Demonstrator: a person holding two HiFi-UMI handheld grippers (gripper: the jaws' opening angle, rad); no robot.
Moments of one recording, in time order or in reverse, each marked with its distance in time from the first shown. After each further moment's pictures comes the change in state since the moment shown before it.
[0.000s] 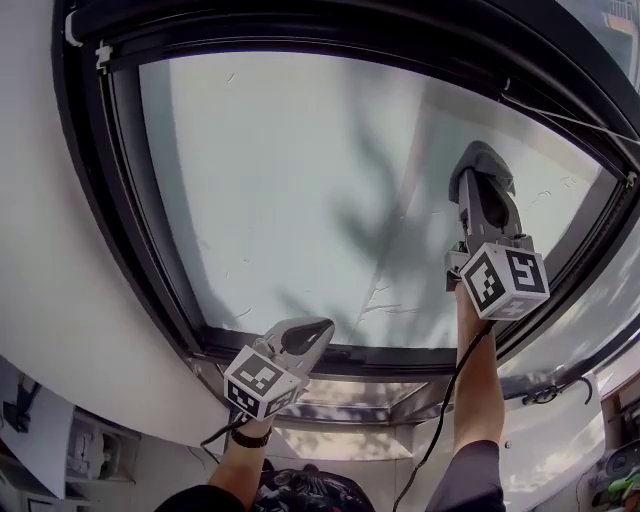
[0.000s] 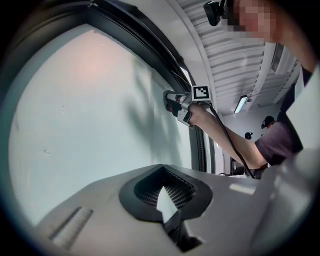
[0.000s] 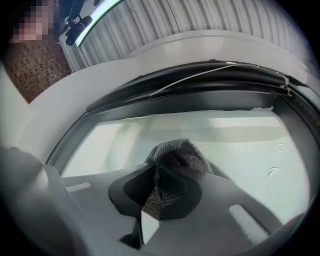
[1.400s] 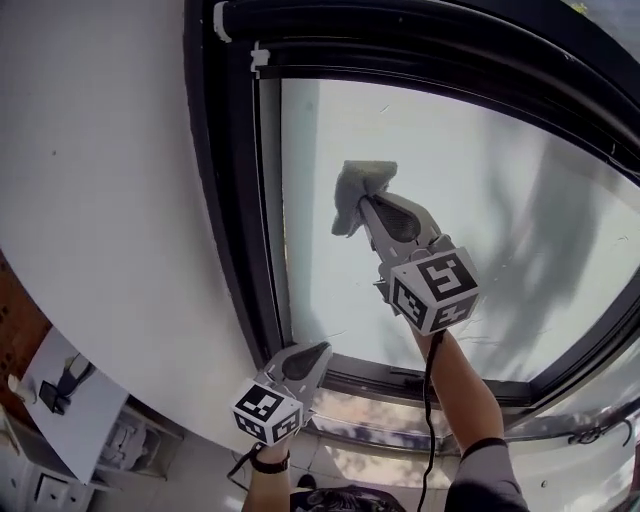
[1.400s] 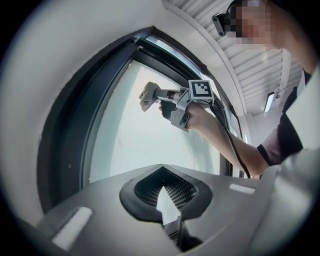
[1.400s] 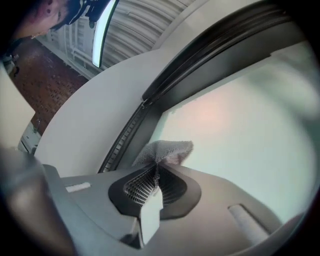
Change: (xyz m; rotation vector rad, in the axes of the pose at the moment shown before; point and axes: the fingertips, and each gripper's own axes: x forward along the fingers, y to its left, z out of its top) left arm -0.172 0.099 0.001 -0.048 -0.060 0.329; right arm 0.092 0.318 -0.026 0.109 0.020 0.540
